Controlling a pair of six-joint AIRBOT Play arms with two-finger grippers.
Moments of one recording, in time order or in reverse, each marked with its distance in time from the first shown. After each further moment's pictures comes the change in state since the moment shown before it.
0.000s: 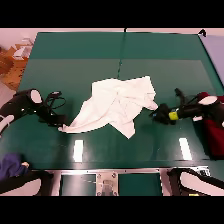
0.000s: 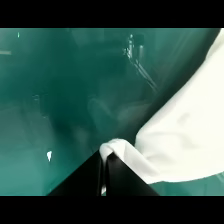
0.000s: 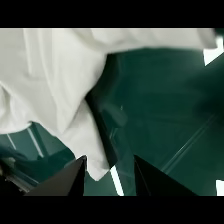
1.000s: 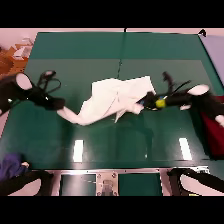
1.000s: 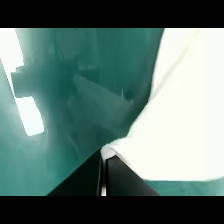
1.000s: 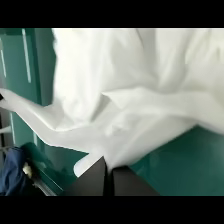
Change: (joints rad) left arm 0.000 0.094 0.235 -0.030 -0.019 0.008; right arm 0.193 0.028 0.221 0.168 -0.047 -0.023
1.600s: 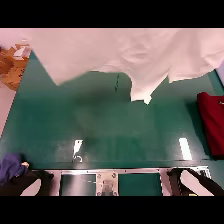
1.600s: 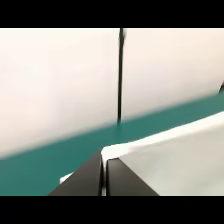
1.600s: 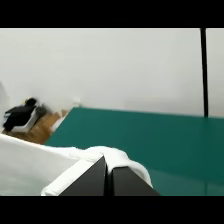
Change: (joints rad) left arm 0.000 0.233 1.003 -0.122 0.107 0.037; right arm -0.375 0.201 1.165 -0.089 0.166 0.179
